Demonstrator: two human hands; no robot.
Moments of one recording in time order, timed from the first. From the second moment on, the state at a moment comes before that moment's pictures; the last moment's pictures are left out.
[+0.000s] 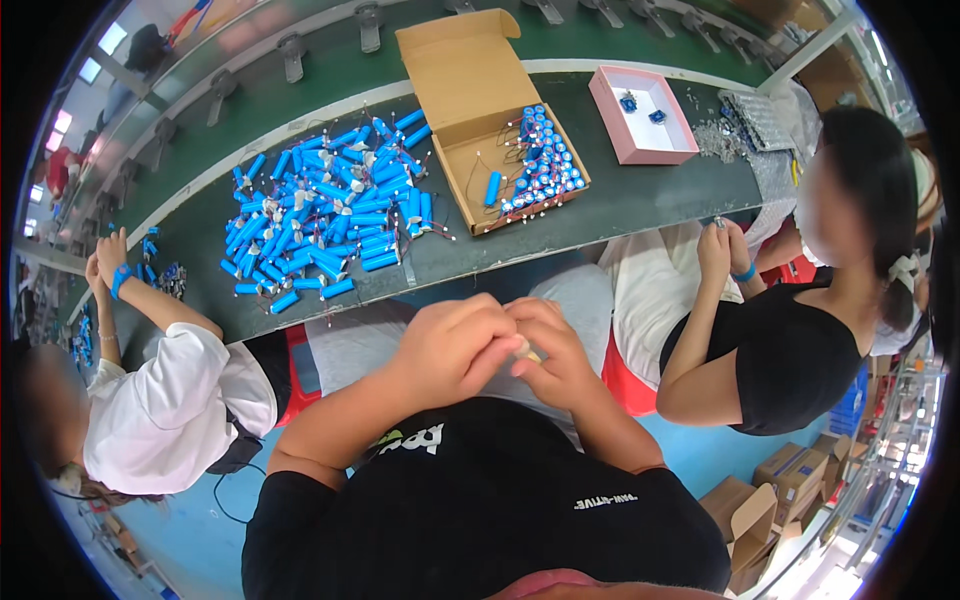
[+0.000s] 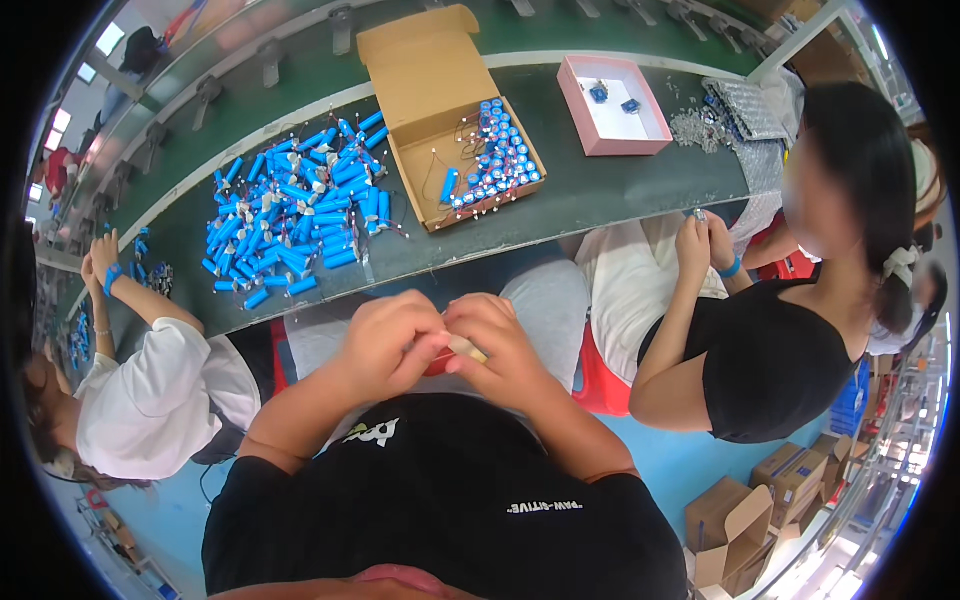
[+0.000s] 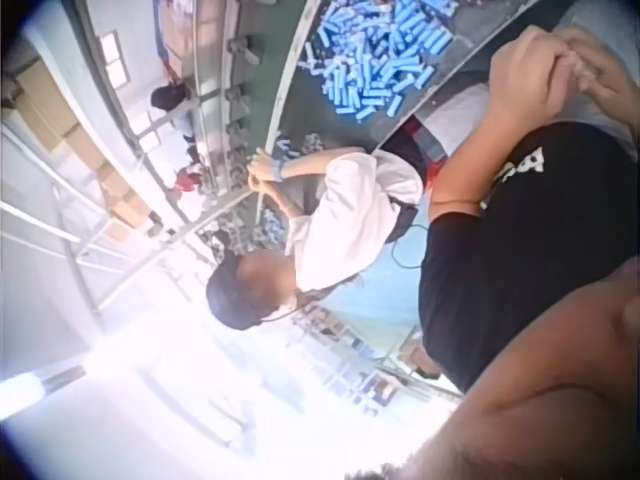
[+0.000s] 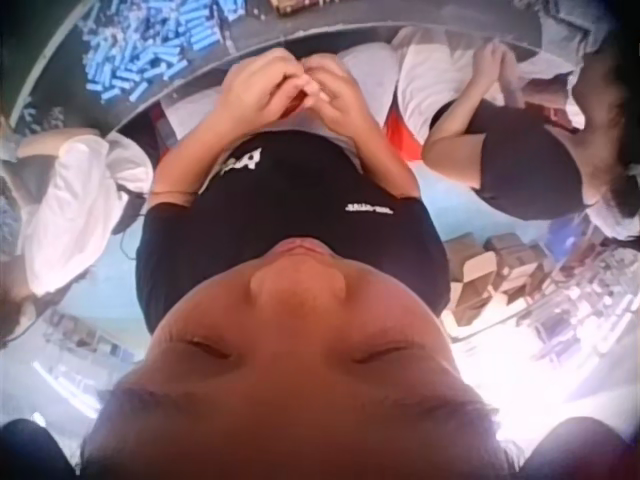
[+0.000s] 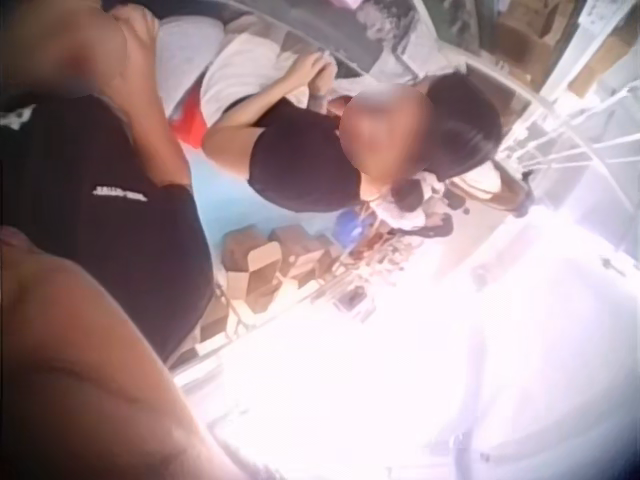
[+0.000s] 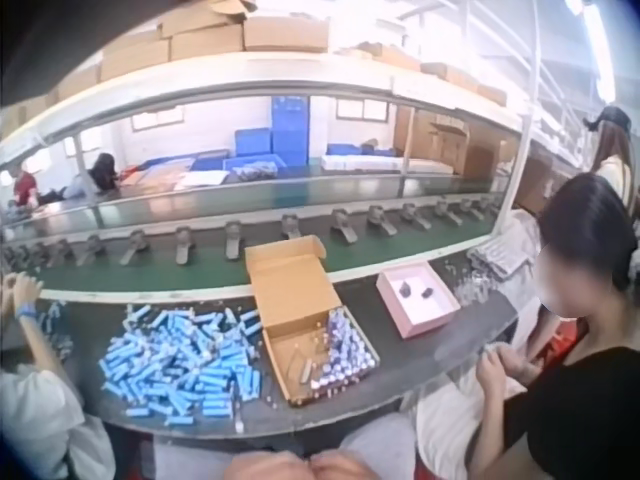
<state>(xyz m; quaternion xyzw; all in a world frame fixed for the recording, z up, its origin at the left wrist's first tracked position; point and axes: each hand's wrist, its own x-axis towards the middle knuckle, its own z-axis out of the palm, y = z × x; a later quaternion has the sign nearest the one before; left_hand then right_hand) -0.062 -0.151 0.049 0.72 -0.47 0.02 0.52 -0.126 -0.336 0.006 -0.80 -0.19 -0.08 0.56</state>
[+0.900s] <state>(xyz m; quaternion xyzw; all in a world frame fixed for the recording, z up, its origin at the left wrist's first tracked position) 0.090 -0.241 0.021 0.96 -0.27 0.00 -0.02 -0.149 -0.372 0.001 -0.69 -0.05 -0.12 0.71</state>
